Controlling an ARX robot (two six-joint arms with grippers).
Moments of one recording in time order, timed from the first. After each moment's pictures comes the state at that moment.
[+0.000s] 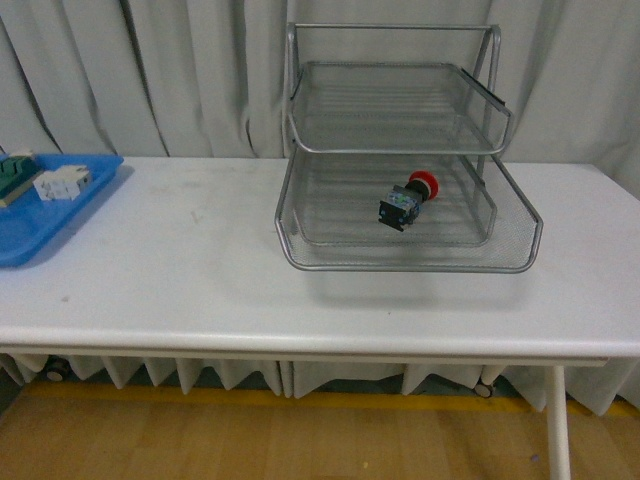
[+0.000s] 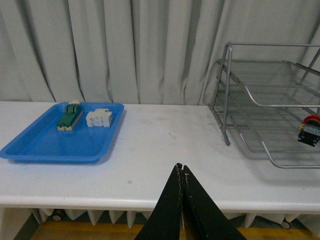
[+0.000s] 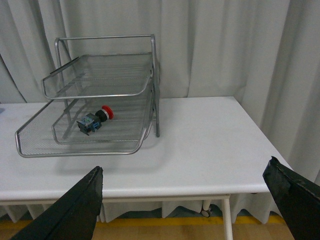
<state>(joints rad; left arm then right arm) 0.00 0.21 0.01 0.21 0.00 0.00 0.00 0.00 0.01 0.00 0.00 0.00</state>
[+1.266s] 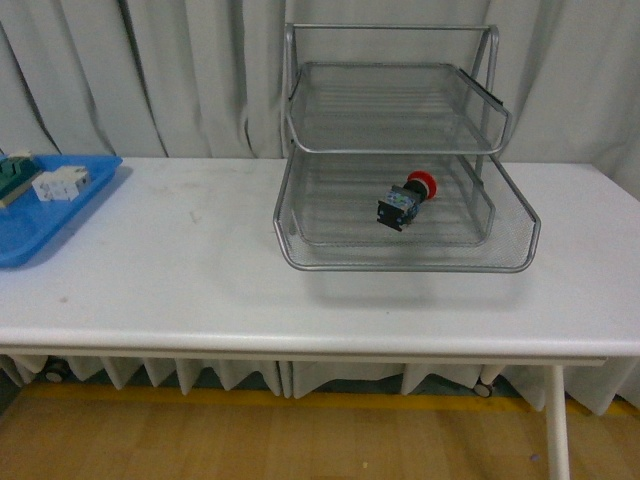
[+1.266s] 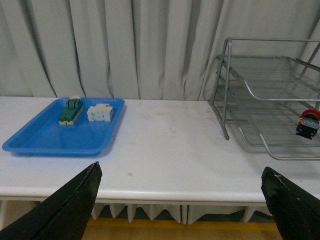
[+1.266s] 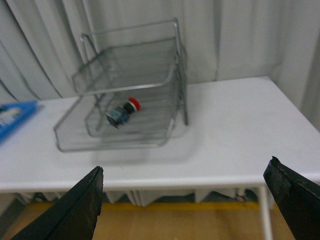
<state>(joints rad) 0.00 0.01 0.01 0.00 0.00 0.00 -0.08 0.25 0.07 0.13 -0.21 0.12</state>
